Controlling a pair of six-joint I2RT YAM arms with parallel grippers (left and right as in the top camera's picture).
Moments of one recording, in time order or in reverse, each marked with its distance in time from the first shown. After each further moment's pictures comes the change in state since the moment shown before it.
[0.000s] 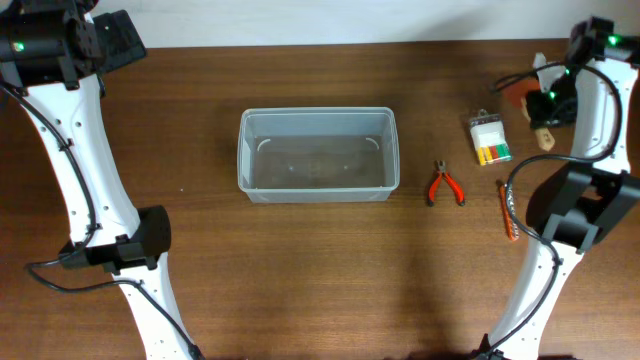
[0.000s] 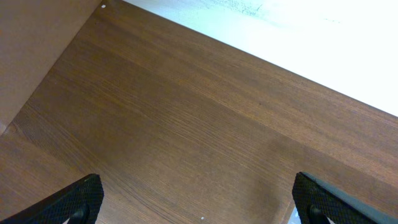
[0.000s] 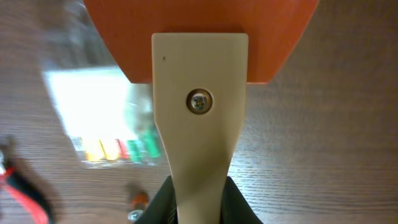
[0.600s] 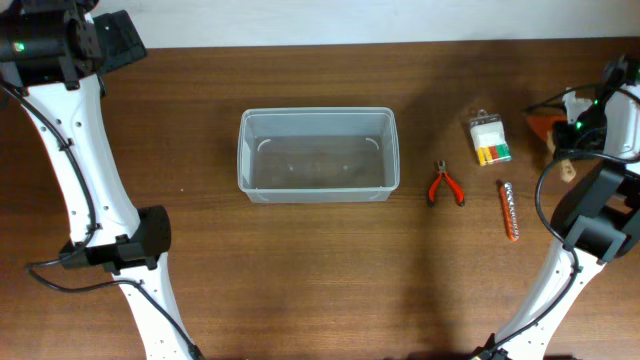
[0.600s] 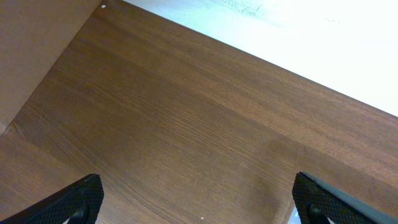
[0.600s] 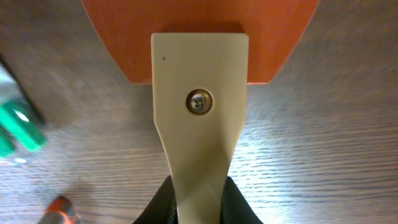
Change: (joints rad) left arm 0.000 0.000 0.000 0.000 0.000 0.000; right arm -0.157 0.000 -0.200 0.115 0.000 -0.003
